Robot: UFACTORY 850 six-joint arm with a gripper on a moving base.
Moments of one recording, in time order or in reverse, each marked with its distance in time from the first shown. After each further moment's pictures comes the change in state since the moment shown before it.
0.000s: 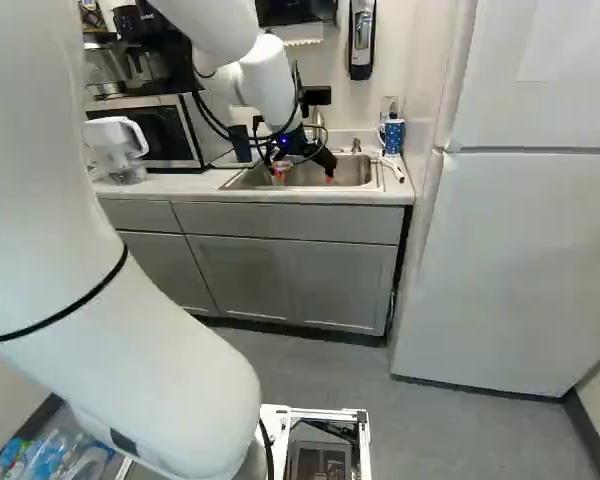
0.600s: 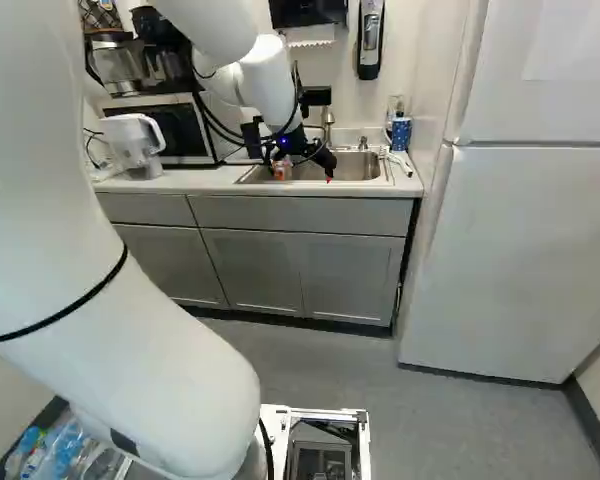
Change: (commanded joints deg) arm 0.0 0.0 0.0 0.0 0.0 0.0
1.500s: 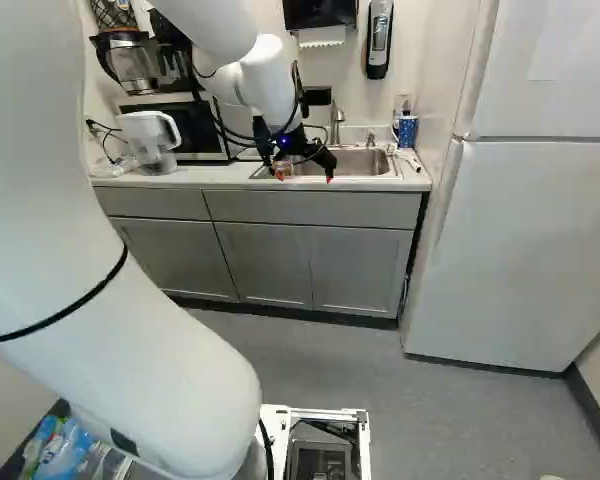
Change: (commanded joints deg) arm 0.0 0.0 0.0 0.0 0.0 0.0
